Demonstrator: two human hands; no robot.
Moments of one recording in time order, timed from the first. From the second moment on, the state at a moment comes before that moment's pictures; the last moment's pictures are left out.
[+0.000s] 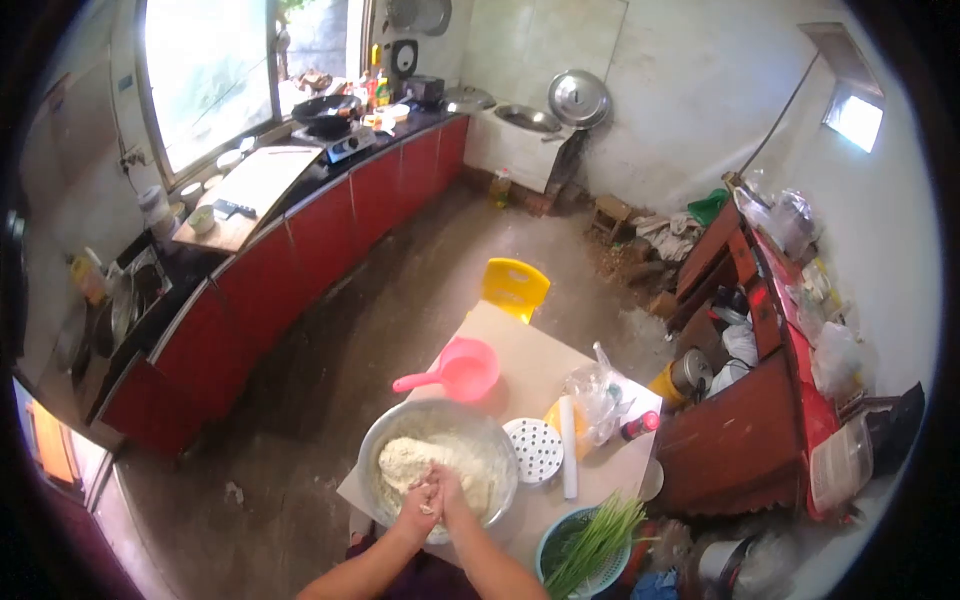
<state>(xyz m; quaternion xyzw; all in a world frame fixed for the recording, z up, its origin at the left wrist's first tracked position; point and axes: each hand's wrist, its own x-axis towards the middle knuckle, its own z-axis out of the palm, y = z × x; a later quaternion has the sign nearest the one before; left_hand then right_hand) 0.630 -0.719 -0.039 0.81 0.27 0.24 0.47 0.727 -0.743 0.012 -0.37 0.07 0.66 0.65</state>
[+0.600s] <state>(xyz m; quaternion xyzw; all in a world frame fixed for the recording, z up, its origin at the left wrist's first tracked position) 0.655 -0.703 -0.041 0.84 0.38 0.16 0.37 0.725 -0.748 -0.109 -0.62 0.10 0.49 0.61</state>
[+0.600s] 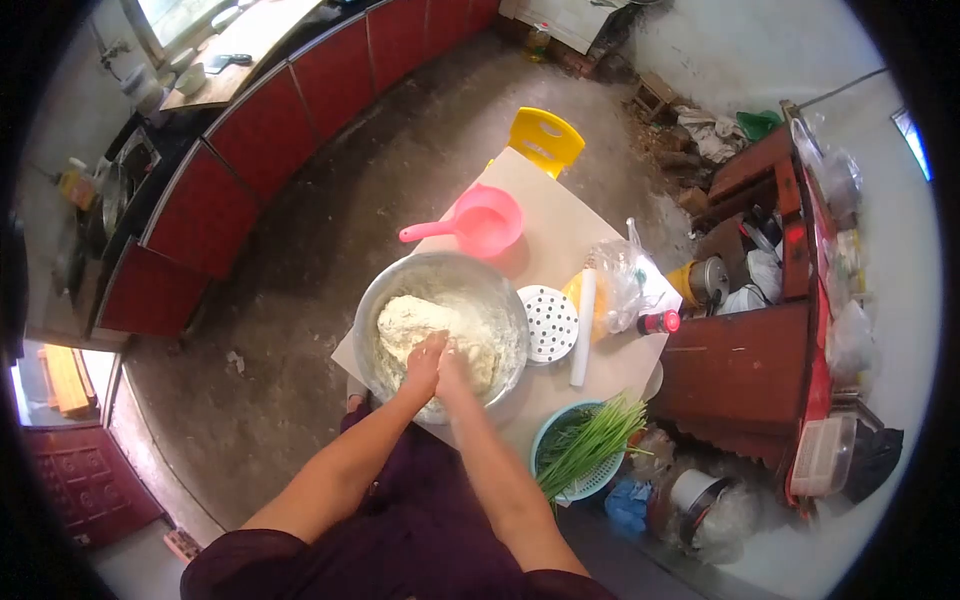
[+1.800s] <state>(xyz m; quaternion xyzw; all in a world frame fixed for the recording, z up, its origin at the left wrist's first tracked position) 0.666 -0.701 0.010 0.25 0.41 0.11 0.87 0.741 -0.718 -0.042 -0.73 -0.20 0.38 0.53</state>
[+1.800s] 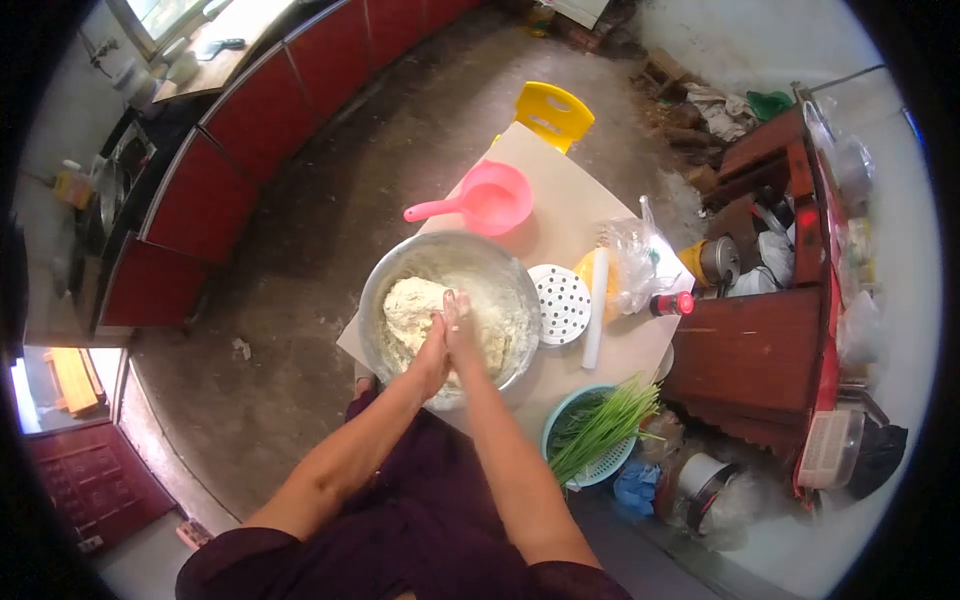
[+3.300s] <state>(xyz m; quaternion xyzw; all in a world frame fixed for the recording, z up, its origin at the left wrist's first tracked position) 0.663 -0.673 -0.036 0.62 0.60 0.00 0.51 0.705 -0.744 0.000 -0.45 0.11 0.55 0.70</state>
